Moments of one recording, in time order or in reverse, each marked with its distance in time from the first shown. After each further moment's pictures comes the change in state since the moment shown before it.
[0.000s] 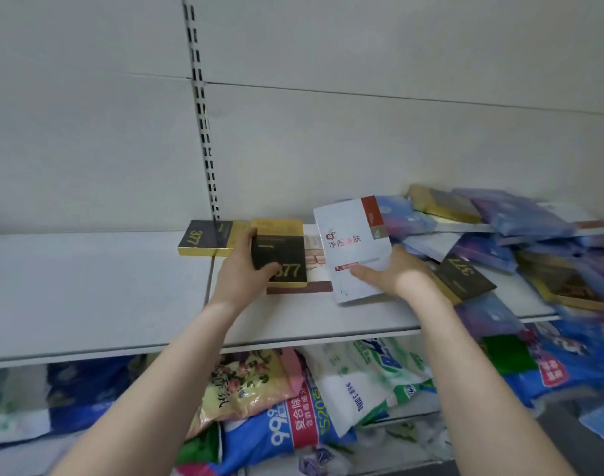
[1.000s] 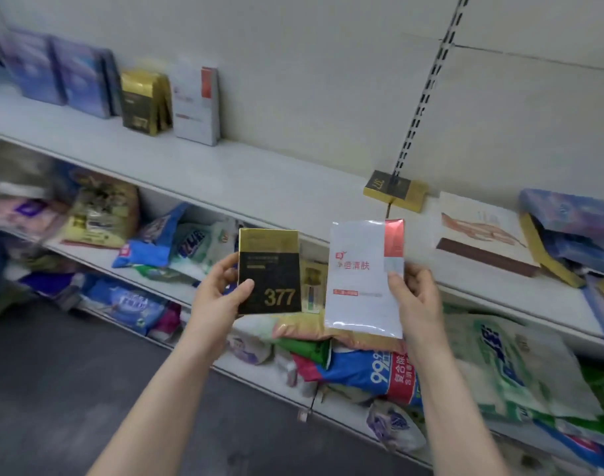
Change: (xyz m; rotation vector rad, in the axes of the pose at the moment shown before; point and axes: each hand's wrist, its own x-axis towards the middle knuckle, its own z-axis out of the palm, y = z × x) left_hand -0.262 -0.123 -0.188 -0.635 0.490 -0.334; right_hand -0.217 -0.109 0.147 1.088 -0.265 -0.344
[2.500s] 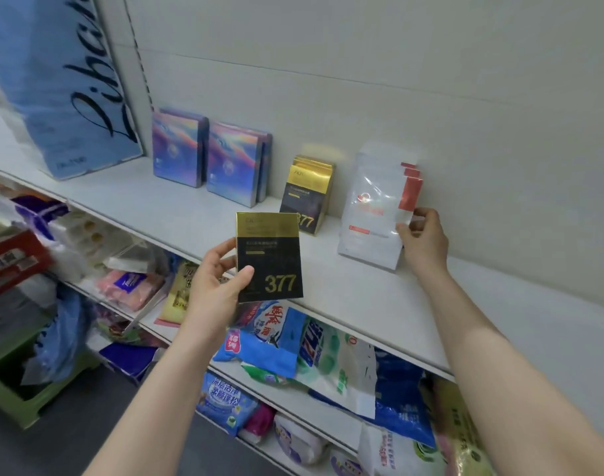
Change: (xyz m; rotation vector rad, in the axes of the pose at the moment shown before) left_hand 0.306 0.164 -0.323 -0.006 0.116 0.171; right_hand 0.264 -0.071 0.478 -0.406 0.097 -0.270
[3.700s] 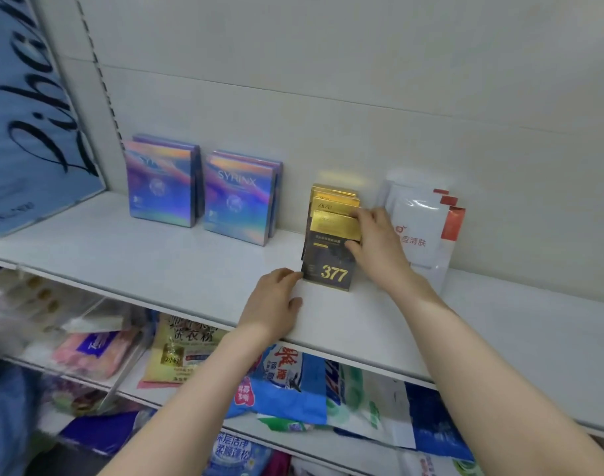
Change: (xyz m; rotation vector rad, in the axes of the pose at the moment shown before) left_hand 0.167 -0.047 -0.022 1.091 -0.534 0.407; right_hand -0.006 -0.098 0.130 -0.587 -0.156 -0.318
